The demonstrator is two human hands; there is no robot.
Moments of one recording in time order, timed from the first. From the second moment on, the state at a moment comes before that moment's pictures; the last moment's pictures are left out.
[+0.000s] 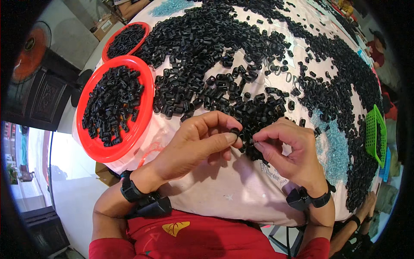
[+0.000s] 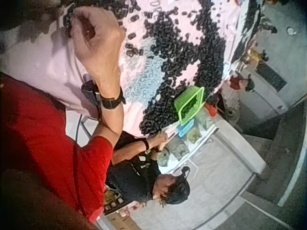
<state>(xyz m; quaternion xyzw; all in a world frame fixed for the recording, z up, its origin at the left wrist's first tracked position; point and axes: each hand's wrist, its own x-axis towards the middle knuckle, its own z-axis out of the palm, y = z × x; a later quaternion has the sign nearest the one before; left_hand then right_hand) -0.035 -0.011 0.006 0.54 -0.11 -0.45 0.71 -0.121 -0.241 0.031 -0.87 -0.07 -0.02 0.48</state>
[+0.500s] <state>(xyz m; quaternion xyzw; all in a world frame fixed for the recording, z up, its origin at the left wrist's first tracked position) -0.047 -0.020 -0.004 0.38 -0.01 -0.50 0.78 -0.121 -0.234 0.029 -0.88 -0.16 -0.12 0.43</state>
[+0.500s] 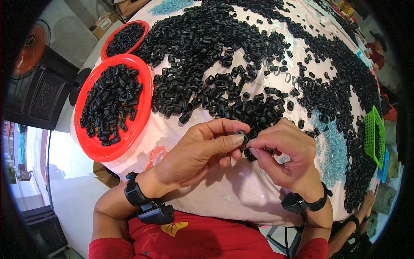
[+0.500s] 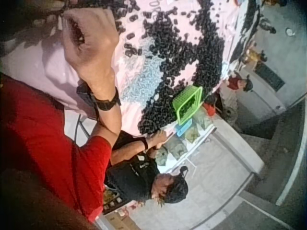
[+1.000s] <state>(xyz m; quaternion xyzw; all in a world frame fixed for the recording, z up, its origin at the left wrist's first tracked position) -0.051 -0.020 -0.002 0.53 -0.15 -0.43 0.71 -0.124 -0.233 0.033 -0.89 -0.13 -0.18 0.39</state>
